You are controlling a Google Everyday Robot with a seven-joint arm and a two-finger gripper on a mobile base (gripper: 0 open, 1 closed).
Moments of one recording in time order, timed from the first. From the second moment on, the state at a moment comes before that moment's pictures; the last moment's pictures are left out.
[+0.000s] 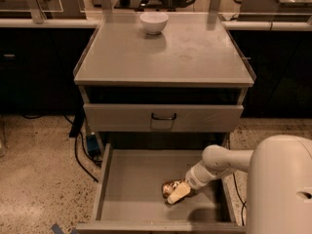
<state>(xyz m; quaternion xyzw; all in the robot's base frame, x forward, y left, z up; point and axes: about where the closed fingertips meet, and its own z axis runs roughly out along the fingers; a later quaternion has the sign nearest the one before) 0.545 -0.125 0.354 -0.36 0.90 0.22 0.10</state>
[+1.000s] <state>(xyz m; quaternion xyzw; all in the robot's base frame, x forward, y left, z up) 0.552 -0.112 0.361 -0.38 0.89 0.23 0.10</state>
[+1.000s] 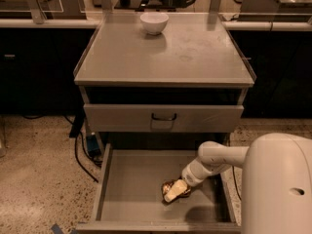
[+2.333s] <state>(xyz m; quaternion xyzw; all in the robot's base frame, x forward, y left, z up) 0.559 -0.086 0.364 -0.44 0.87 0.22 0.06</state>
